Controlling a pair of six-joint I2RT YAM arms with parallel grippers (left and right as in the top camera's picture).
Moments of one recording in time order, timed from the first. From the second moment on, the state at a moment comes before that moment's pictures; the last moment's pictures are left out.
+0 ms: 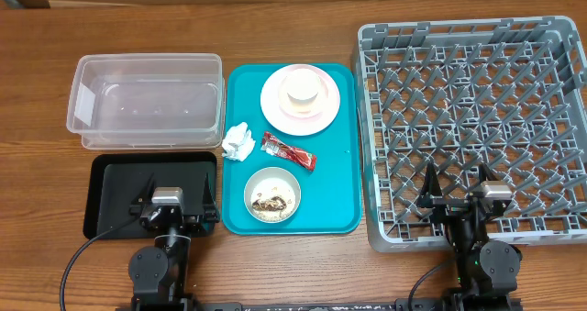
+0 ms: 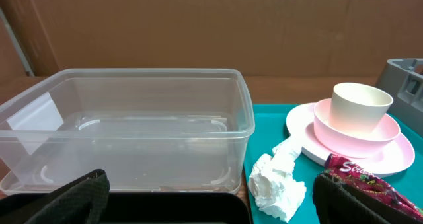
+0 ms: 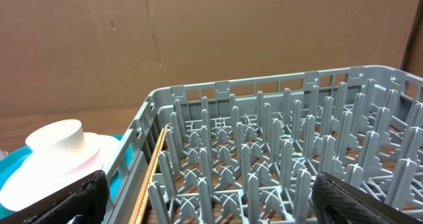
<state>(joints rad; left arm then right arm) 0.02 0.02 0.01 -0.08 0.02 -0.02 0.05 0.01 0.02 -0.03 0.03 0.11</state>
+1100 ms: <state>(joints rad) 0.01 0.02 0.01 -0.08 0.02 -0.02 0.05 0.01 0.02 -0.03 0.03 0.11</state>
